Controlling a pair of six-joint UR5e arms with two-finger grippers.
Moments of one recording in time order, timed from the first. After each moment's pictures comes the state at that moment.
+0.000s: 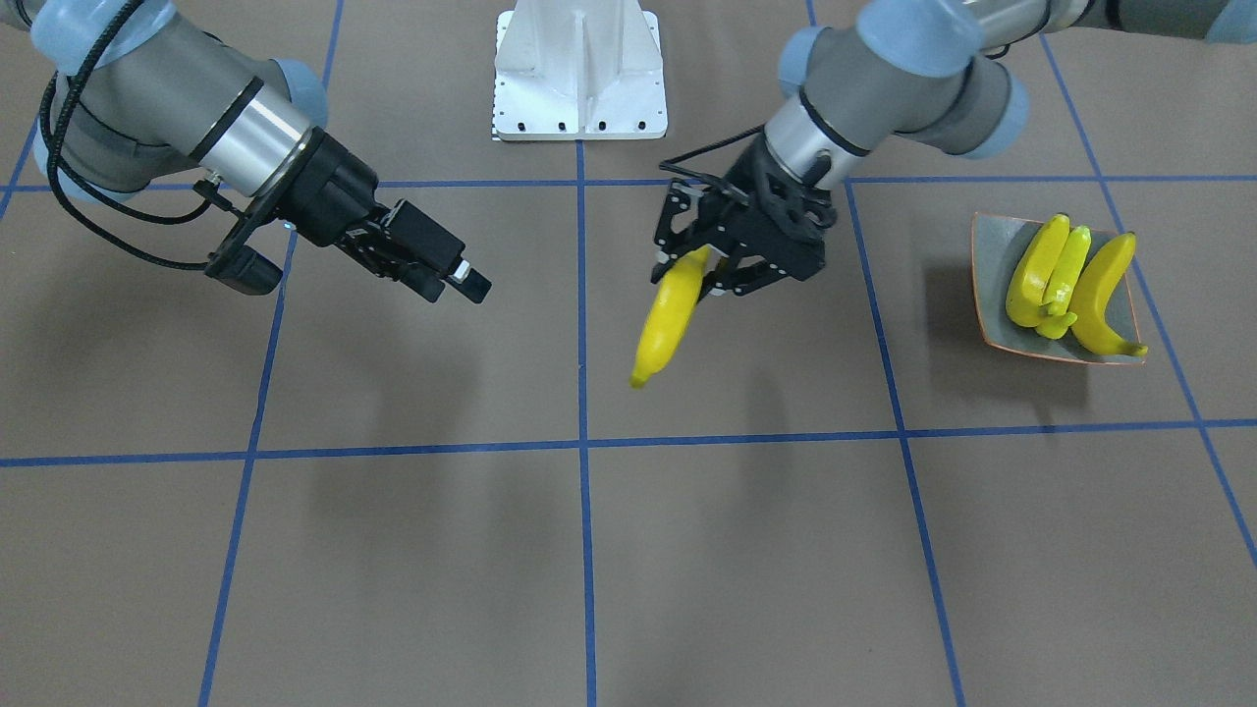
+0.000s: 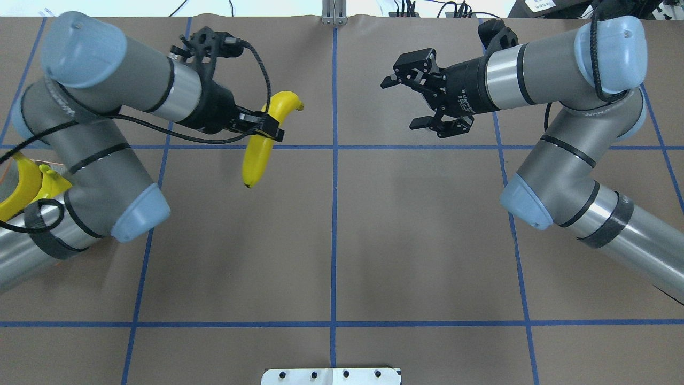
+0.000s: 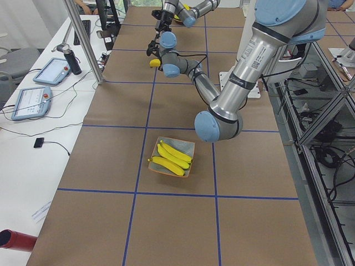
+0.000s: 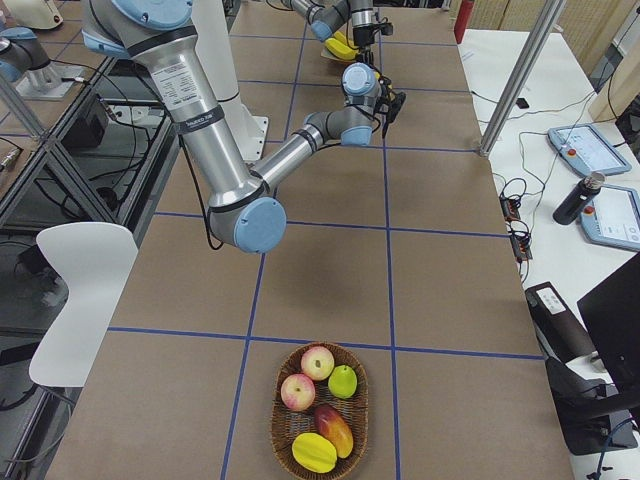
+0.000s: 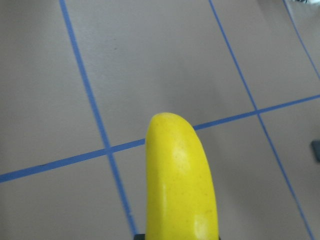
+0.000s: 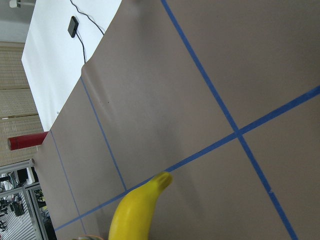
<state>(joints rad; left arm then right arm) -0.82 -2.08 -1.74 -2.14 -2.20 -0.91 0.83 -1.11 1.72 -0.70 2.10 1.93</state>
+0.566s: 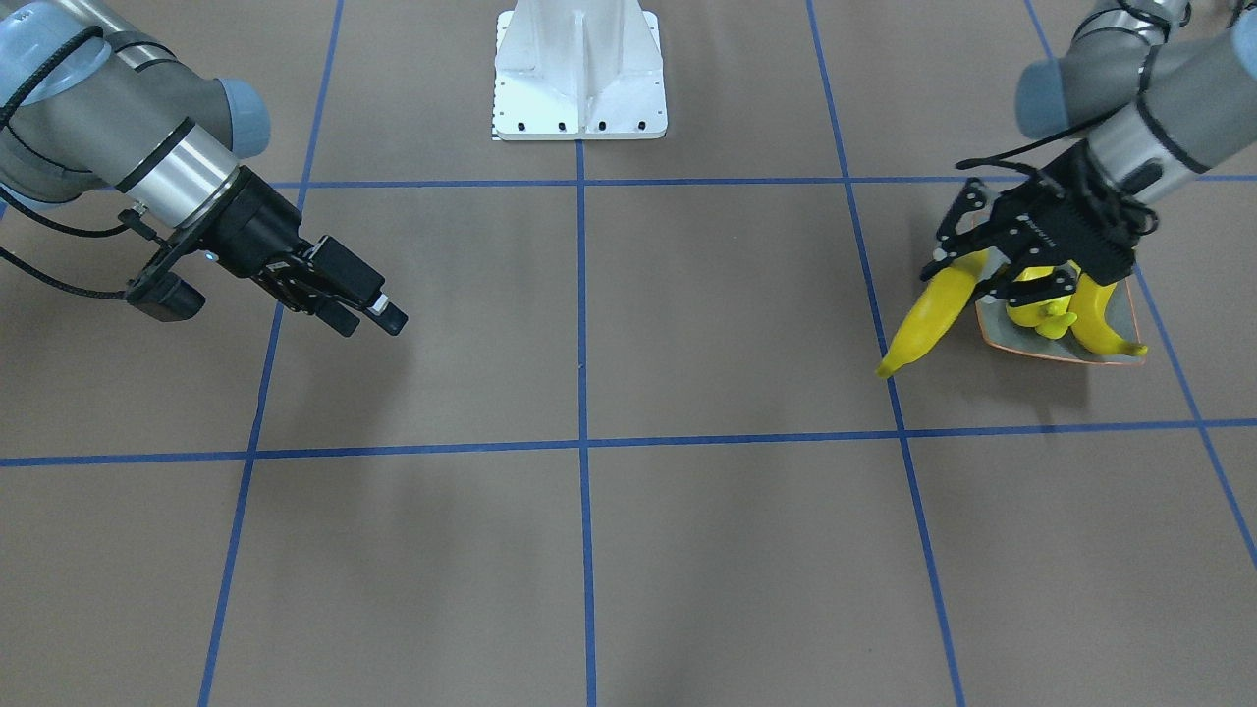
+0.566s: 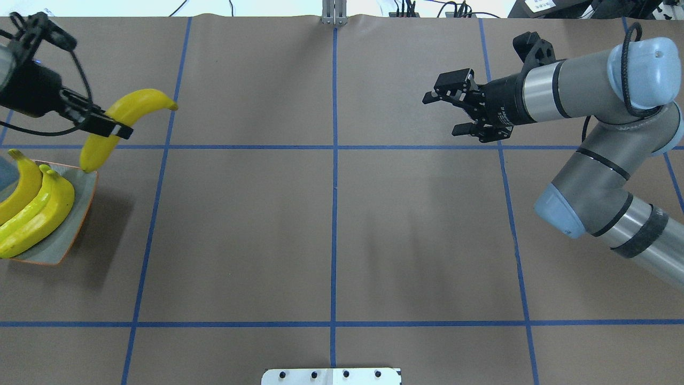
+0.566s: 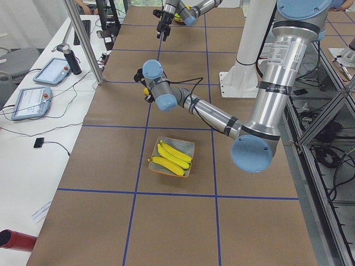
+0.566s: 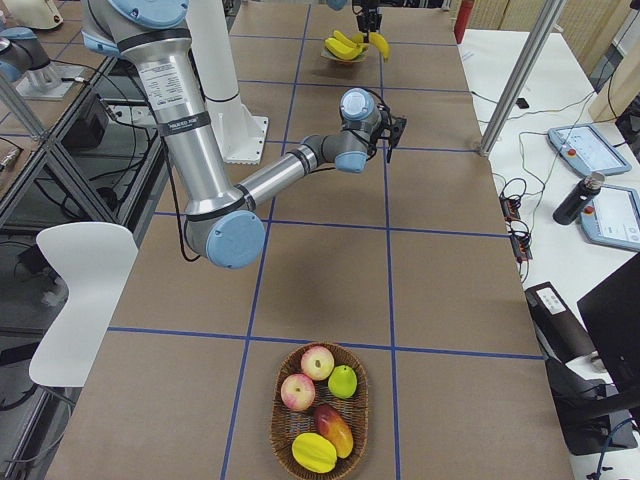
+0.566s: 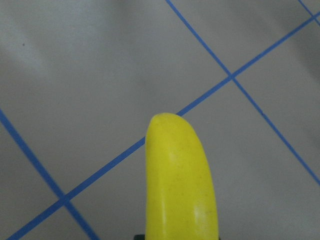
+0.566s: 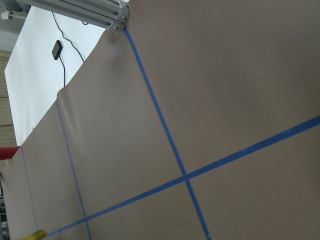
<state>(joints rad) -1.12 -1.72 -1.81 -2.15 -2.51 -0.25 0.85 -1.23 1.72 -0.68 2.08 1.74</state>
